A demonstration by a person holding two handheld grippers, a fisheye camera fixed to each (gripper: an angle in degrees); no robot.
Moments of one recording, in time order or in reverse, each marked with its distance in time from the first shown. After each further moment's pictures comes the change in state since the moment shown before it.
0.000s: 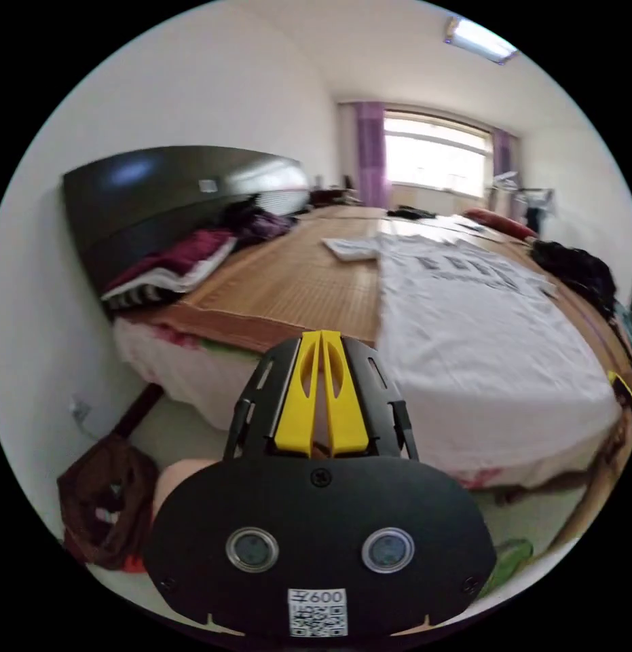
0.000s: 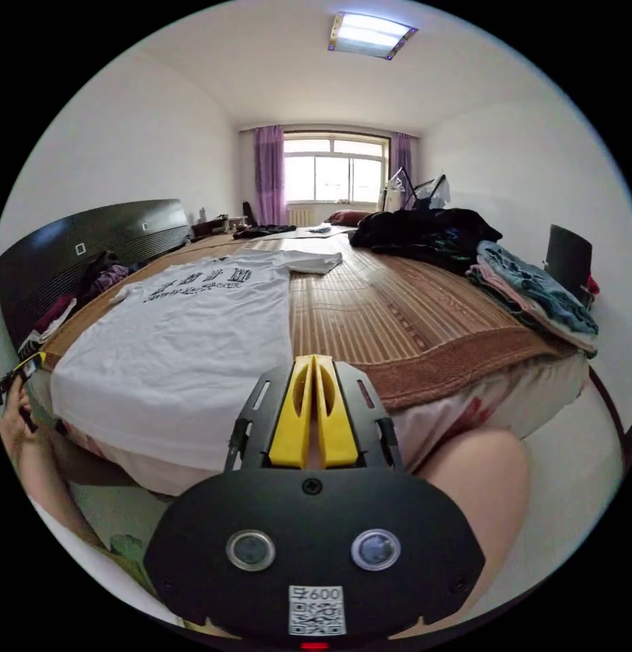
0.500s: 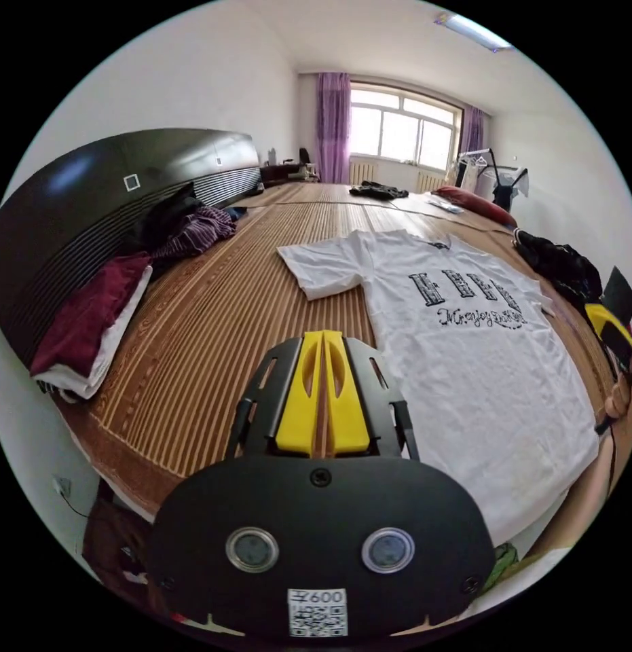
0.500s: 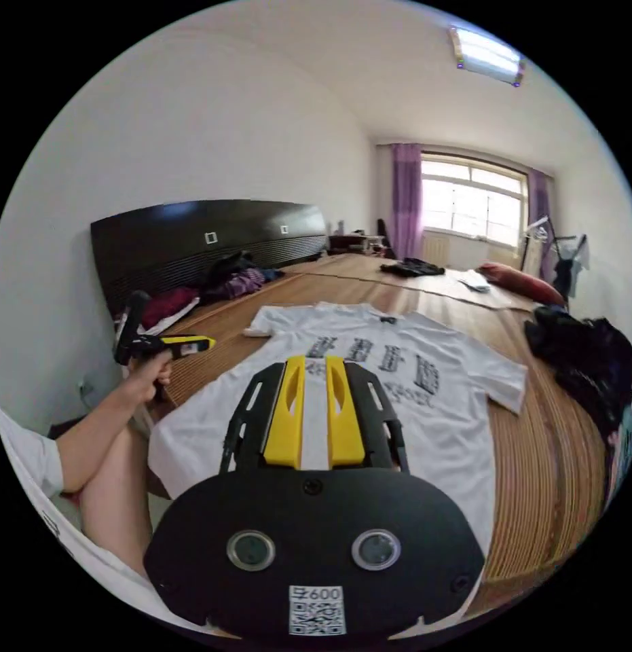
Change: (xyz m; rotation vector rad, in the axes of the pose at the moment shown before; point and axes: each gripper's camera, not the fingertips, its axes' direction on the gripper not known) left arm 0.160 -0.217 0.127 -0.209 0.343 0.162; right arm -0.266 -0.047 0.173 0.054 -0.609 -0.413
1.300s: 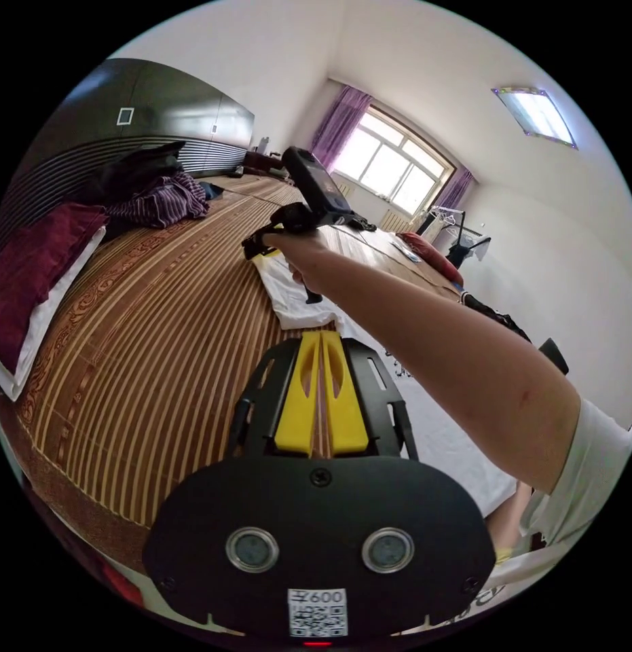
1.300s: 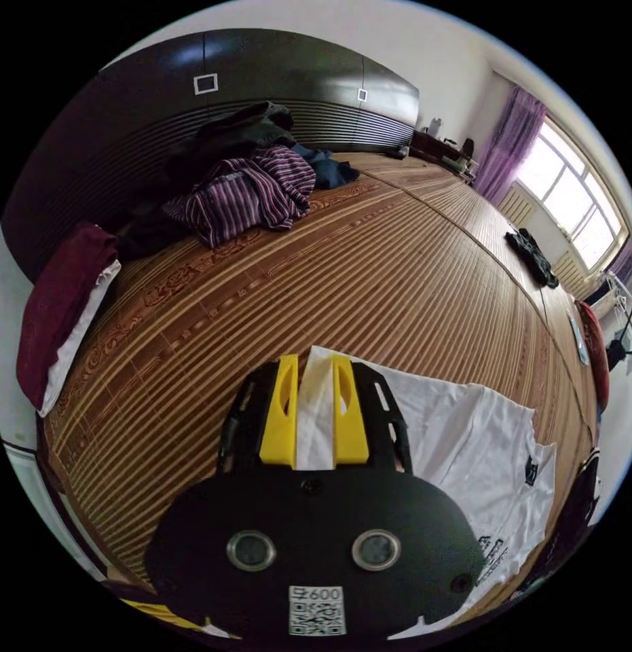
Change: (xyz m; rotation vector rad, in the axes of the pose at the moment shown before) left arm 0.005 -0.141 0.011 0.058 0.346 -0.258; right arm -0.059 -0.012 0.660 -0.560 0.016 -0.181
